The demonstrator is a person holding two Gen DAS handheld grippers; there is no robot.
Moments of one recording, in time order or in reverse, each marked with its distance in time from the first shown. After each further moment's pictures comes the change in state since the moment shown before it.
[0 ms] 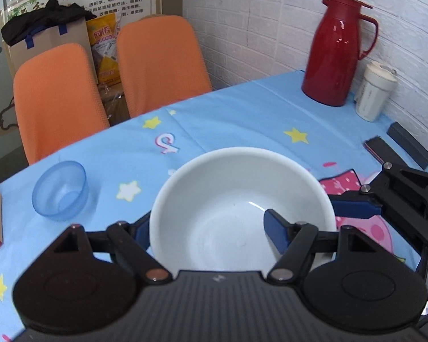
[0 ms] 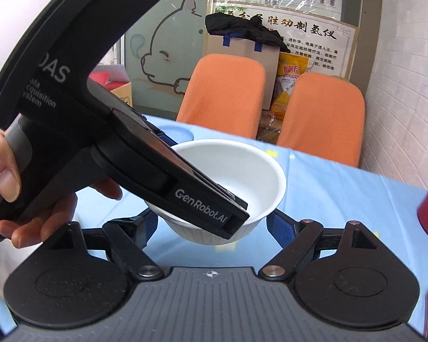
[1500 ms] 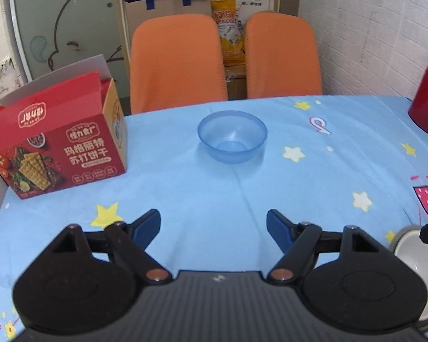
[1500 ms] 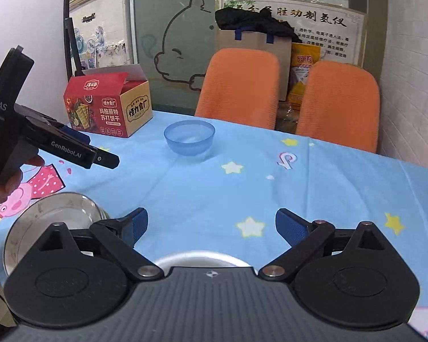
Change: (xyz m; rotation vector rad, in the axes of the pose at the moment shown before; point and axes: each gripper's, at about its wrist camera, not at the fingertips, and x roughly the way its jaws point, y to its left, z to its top) left arm -0.052 0.157 -0.065 -0.279 -0.009 0.311; right arm 0.029 0.021 0.016 0.040 0.012 0.094
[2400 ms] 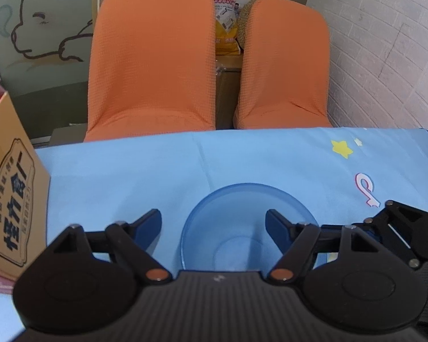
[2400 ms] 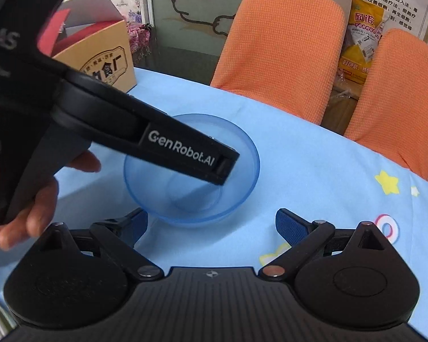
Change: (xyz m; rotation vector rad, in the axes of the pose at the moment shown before) left arm 0.185 0.019 0.100 -0.050 0.082 -0.157; right arm 0.223 0.016 0.070 -0.073 0.266 0.074
